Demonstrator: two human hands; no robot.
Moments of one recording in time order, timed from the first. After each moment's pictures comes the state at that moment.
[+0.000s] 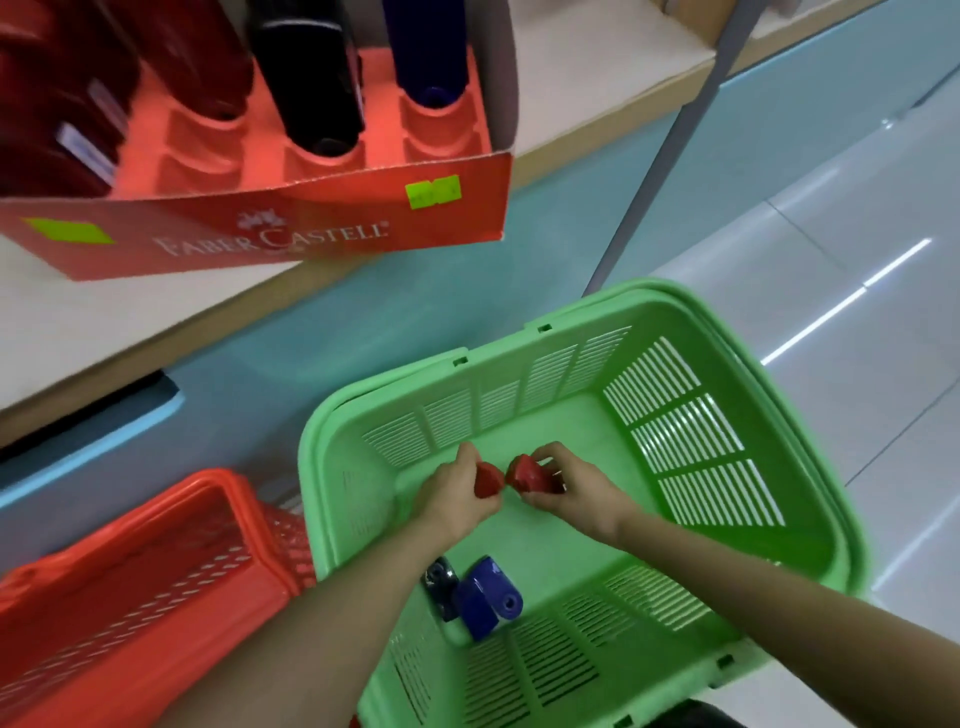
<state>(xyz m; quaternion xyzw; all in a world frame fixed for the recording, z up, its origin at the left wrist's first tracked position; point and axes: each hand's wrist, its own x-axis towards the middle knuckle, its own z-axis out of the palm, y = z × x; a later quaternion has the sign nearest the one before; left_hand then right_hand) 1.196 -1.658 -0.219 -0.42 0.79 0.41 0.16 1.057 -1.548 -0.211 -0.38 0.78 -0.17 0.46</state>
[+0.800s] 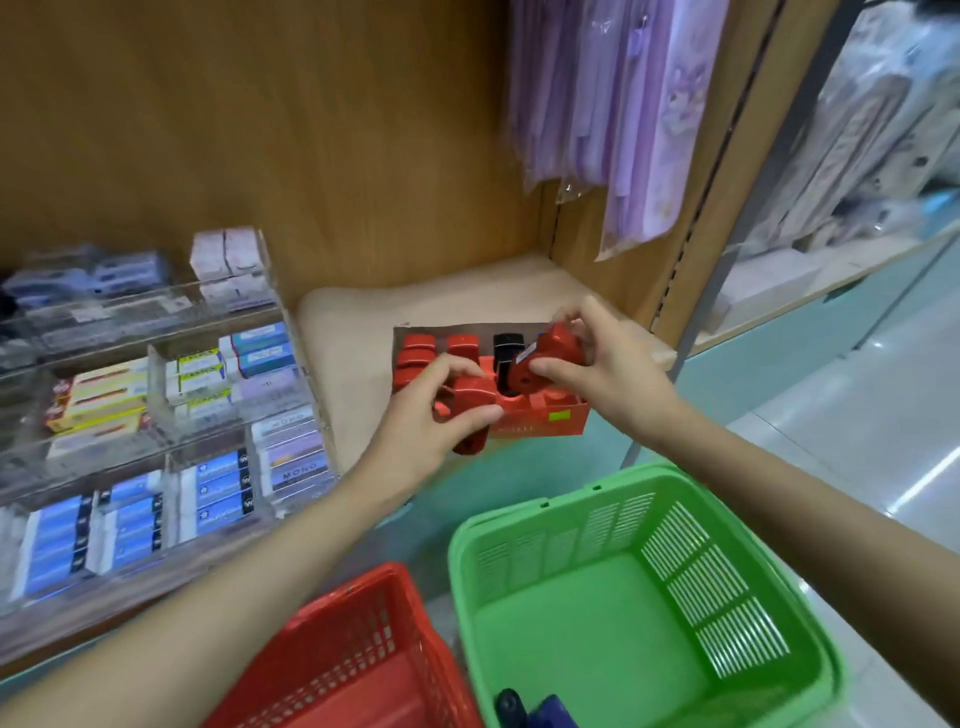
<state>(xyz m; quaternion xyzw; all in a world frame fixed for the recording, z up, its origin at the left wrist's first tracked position) 1.286 -1.749 0.099 -0.25 0.78 0.47 -0.32 1.107 -1.660 0.137 -0.54 0.70 -0.44 0.15</state>
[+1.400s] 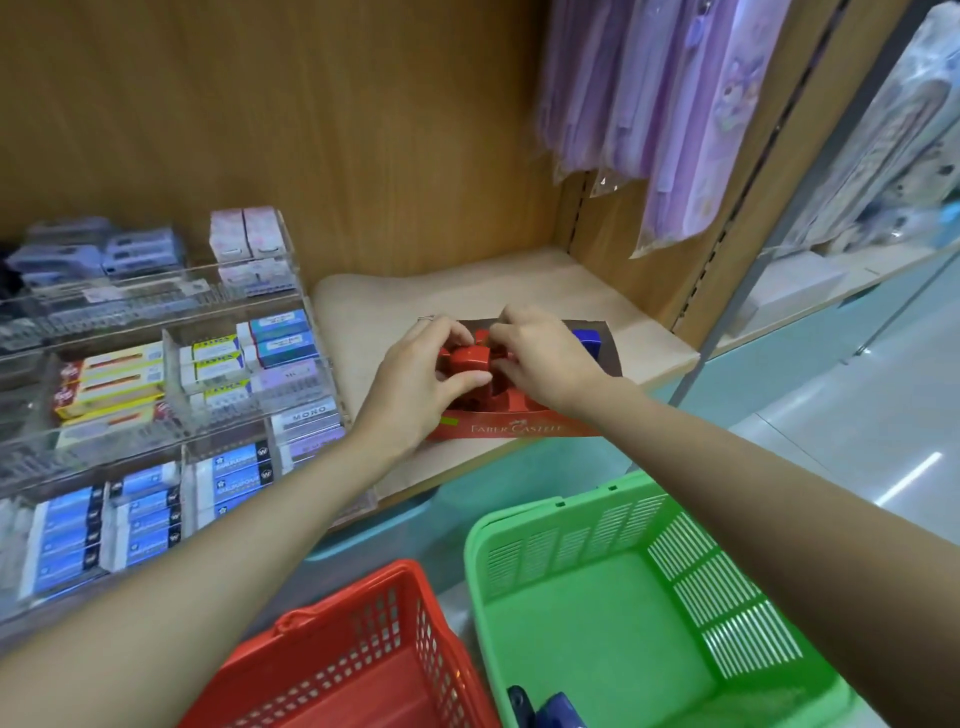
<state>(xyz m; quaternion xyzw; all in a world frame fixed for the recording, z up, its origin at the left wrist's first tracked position) 1.290 -1.797 0.103 -0.29 0.83 0.35 -0.34 1.132 -1.744 0.116 -0.68 0.72 -0.13 -0.03</state>
